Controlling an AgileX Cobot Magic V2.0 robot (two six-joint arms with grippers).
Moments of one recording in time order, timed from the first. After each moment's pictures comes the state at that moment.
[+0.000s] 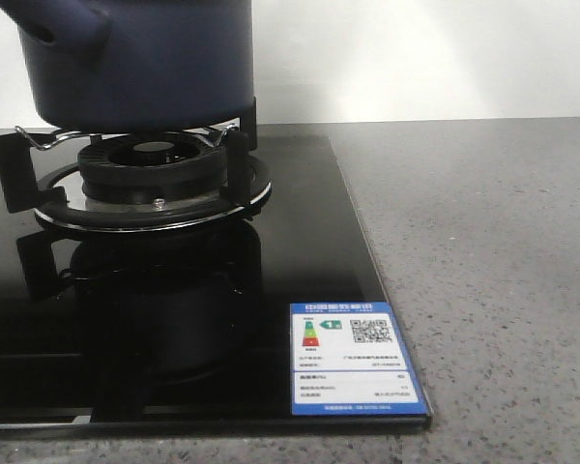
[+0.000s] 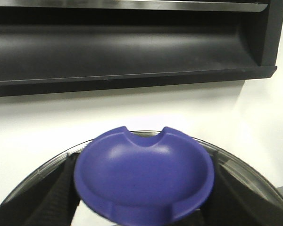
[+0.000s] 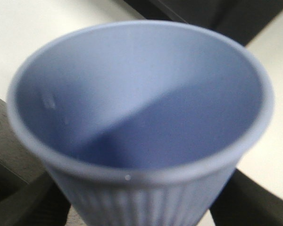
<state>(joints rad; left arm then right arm) -0.30 0.91 -0.90 -0.31 -0.06 0.33 0.52 1.41 -1.48 -0.81 0.50 0.28</state>
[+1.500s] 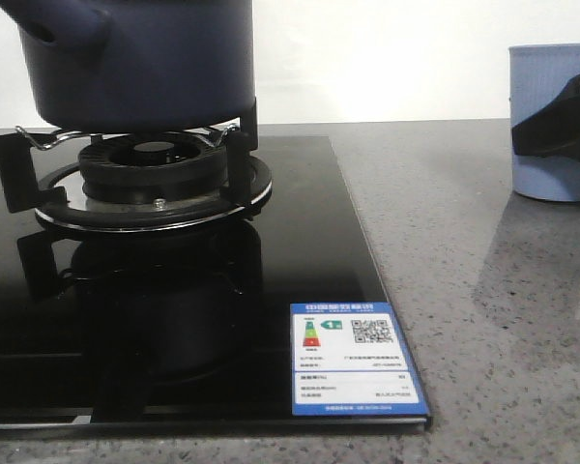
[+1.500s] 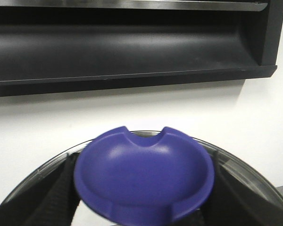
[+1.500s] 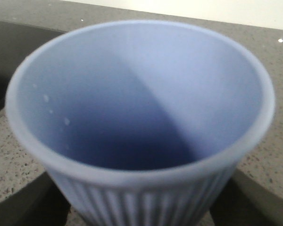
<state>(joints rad) -0.30 0.91 -0.90 -0.31 -0.06 0.33 -0.07 1.35 -0.52 -0.78 -0.52 0.58</state>
